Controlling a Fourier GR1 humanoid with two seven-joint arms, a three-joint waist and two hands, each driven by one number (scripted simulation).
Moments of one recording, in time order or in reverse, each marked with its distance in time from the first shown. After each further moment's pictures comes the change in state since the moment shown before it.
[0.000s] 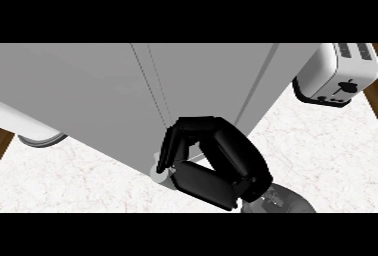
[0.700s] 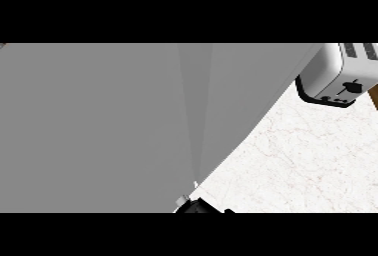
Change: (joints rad) left arm -0.121 0.017 -0.230 -0.055 -0.187 0.242 -0.013; right arm 0.557 -0.035 0.276 -0.285 0.374 0.119 -0.076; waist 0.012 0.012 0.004
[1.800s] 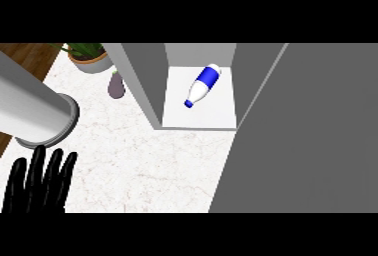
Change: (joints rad) left arm -0.355 -0.154 -0.390 0.103 -0.346 0.348 0.081; right arm 0.440 -0.293 -0.200 -0.135 -0.008 0.211 -0.416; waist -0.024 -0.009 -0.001
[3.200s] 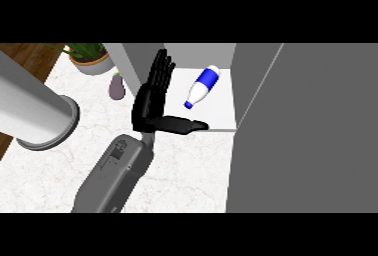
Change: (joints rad) left arm -0.966 -0.285 0.087 1.089 -0.065 0.060 -0.079; right arm 0.054 0.220 -0.162 0.125 -0.242 -0.099 -0.158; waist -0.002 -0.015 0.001
